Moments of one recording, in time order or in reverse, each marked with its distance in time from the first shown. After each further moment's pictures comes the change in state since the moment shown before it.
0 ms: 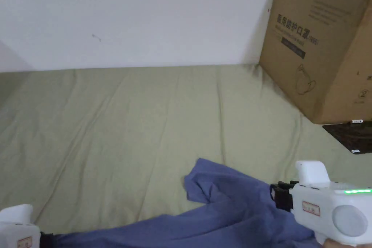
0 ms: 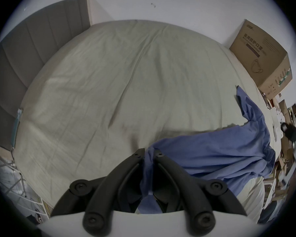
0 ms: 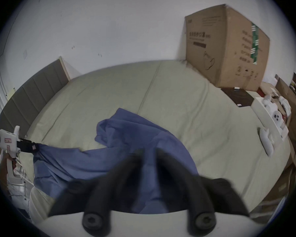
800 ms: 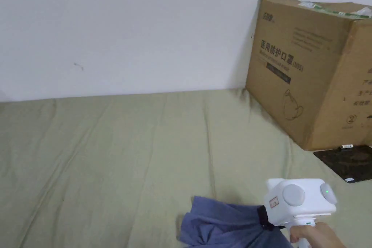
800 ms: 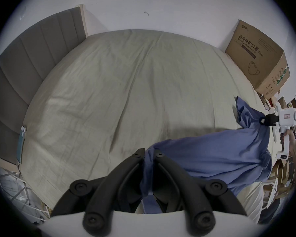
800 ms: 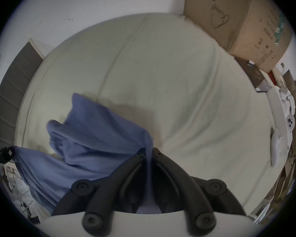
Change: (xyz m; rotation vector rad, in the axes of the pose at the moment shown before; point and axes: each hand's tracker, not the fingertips) left arm 0.017 0.039 0.019 0.042 0.004 -0.038; right arm 0.044 0.061 -0.123 -0.344 -0.097 -0.062
